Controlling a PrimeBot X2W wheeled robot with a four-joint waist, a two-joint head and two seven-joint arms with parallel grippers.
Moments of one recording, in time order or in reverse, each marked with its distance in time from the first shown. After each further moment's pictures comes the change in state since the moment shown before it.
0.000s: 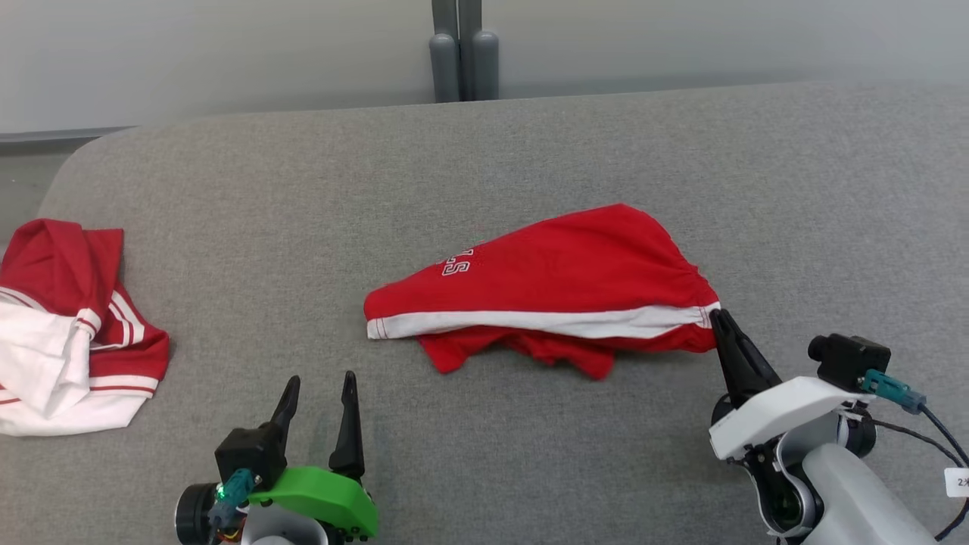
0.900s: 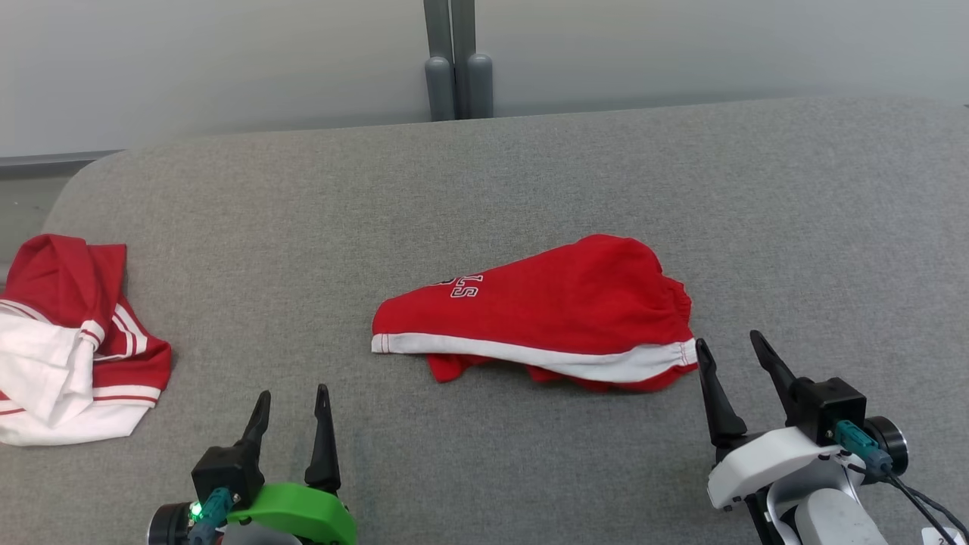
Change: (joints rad) left arm 0.053 0.000 0.077 -0.035 0.057 0.003 0.000; right arm 0.175 0.151 -0.262 -0.156 -0.657 0.000 0.000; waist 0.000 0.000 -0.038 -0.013
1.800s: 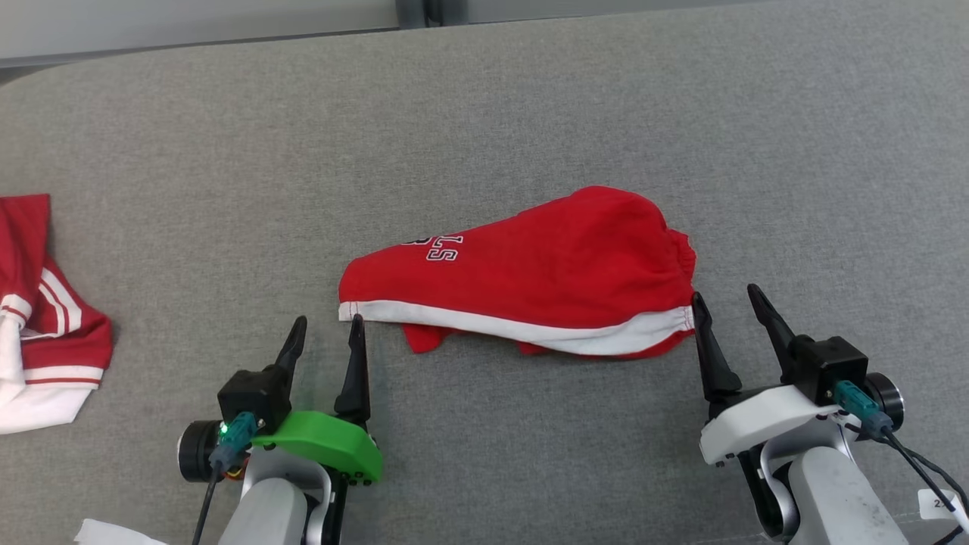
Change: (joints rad) left arm -0.175 0.000 -0.089 0.065 -0.052 -0.030 0.000; right arm -0.081 0.017 -0.011 -0.005 -0.007 0.000 0.000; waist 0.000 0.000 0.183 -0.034
